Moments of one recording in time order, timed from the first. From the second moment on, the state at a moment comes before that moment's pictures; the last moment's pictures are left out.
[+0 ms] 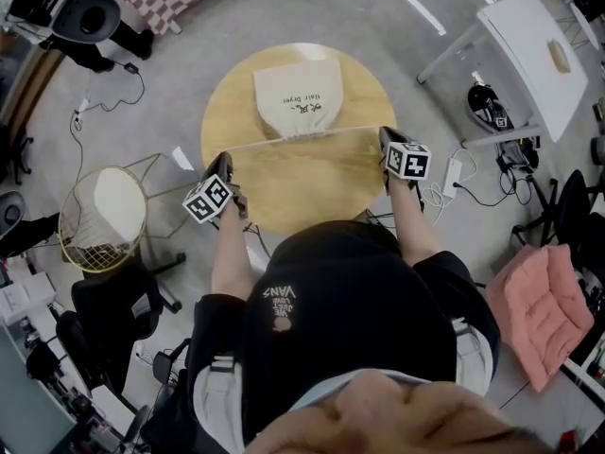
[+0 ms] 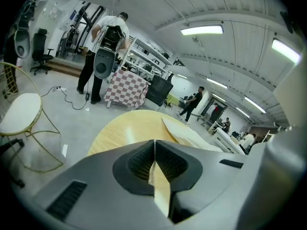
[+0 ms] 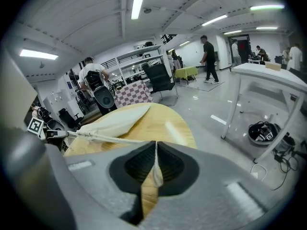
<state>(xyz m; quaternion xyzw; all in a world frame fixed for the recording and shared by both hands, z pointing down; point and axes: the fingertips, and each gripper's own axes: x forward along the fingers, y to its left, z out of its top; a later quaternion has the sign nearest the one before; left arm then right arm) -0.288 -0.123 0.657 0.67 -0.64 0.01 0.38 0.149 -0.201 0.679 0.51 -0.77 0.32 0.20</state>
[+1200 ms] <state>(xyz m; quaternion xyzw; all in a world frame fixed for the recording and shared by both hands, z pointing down) -0.297 -0.103 0.674 0.66 -0.65 0.07 0.37 0.135 -0.184 0.691 0.51 -0.77 0.33 0.21</state>
